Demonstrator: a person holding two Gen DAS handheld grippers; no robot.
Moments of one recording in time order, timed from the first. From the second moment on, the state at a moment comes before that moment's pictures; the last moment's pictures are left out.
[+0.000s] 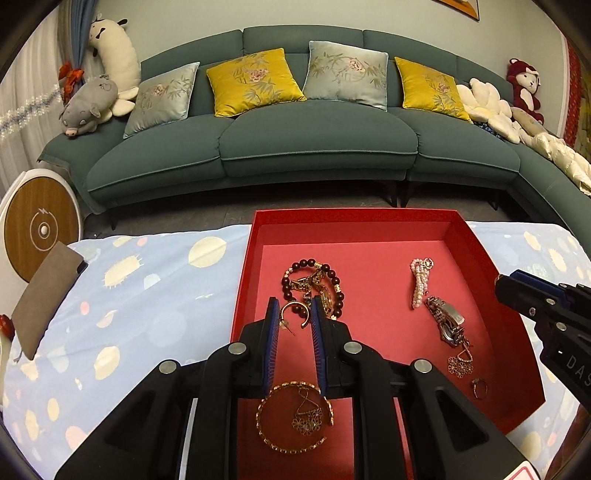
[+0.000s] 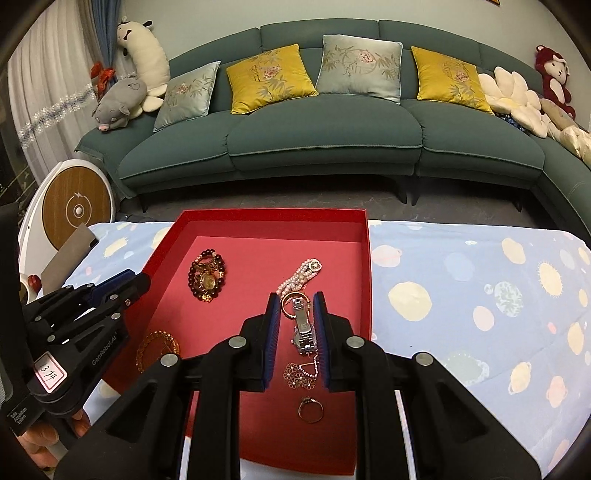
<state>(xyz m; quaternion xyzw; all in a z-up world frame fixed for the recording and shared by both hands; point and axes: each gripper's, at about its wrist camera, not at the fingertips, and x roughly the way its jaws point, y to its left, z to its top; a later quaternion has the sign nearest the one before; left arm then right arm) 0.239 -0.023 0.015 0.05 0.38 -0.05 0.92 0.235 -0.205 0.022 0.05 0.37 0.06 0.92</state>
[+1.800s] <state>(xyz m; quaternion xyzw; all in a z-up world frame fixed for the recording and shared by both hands) 0.101 -0.026 0.048 0.07 0.35 -0.04 0.93 0.101 -0.198 0.042 0.04 0.35 0.03 0.94</state>
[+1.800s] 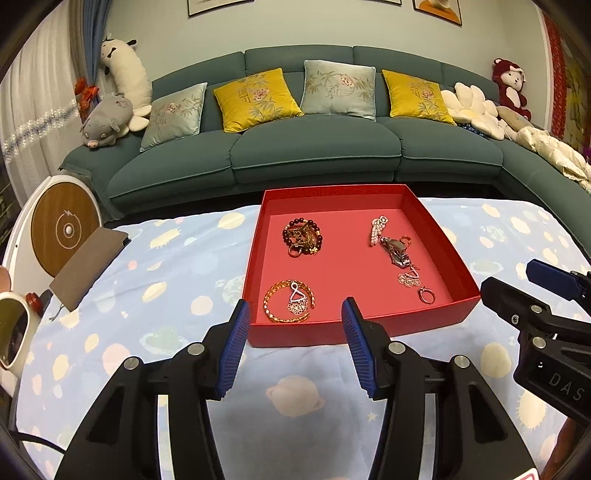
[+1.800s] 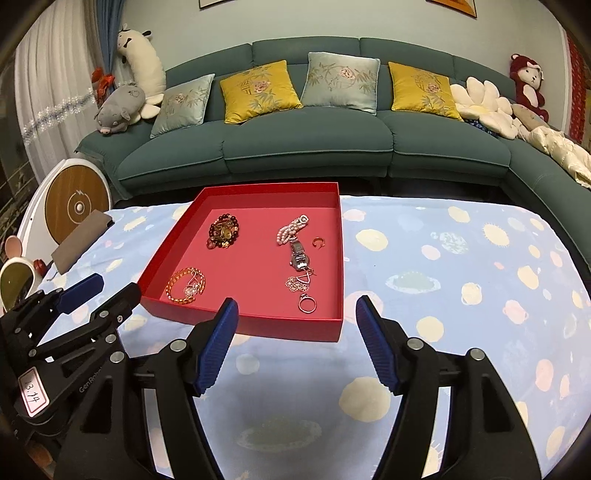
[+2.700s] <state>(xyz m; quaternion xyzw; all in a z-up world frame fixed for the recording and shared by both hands) 0.107 -0.019 0.042 0.05 0.37 -0.03 0.93 0.107 -0.187 0.033 0.02 0.35 0.03 0.94</state>
